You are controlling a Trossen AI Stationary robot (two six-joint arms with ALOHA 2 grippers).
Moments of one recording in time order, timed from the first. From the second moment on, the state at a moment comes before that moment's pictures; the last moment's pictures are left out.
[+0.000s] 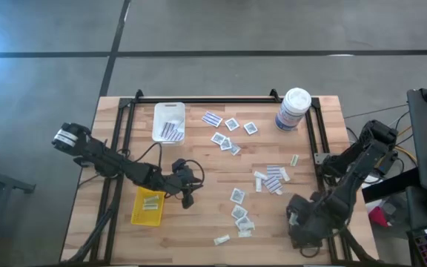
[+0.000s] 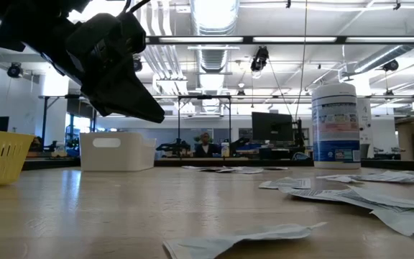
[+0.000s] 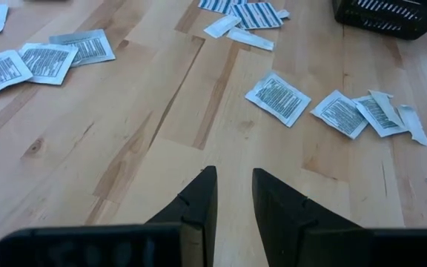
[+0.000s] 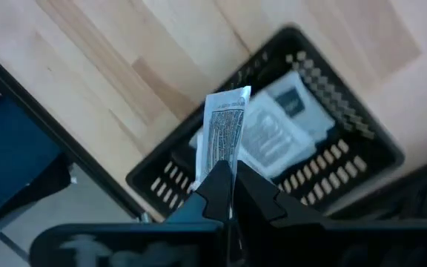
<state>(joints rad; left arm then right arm) -0.35 1.46 0.63 0.23 -0.41 -0.50 0.94 1.43 1.08 -1.04 0.00 1.68</state>
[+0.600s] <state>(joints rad) -0.34 1.46 0.63 0.23 -0.41 -0.47 1.00 1.44 1.07 -1.04 0.00 1.96</state>
